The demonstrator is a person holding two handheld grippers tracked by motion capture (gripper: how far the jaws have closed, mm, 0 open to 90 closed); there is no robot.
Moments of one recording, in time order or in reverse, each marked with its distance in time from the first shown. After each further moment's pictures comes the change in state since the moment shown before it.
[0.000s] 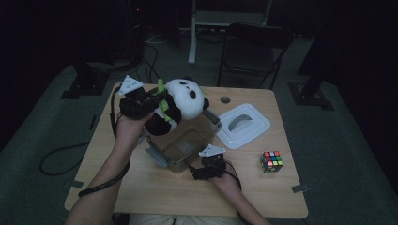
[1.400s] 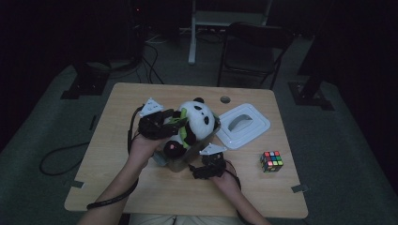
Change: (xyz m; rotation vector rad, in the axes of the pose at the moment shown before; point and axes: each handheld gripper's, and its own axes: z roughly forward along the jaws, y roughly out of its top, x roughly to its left) left arm -0.027 -0.045 0.014 0.082 -0.155 0.014; right arm -0.002 0.002 -0.001 -0.005 0.026 0.028
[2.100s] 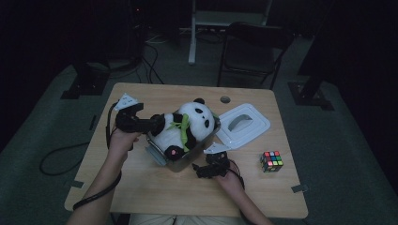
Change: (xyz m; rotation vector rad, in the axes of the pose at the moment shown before) left arm 0.070 -0.016 -0.019 0.009 0.098 -0.036; right arm -0.009 -0.002 -0.008 0.004 -0.011 0.011
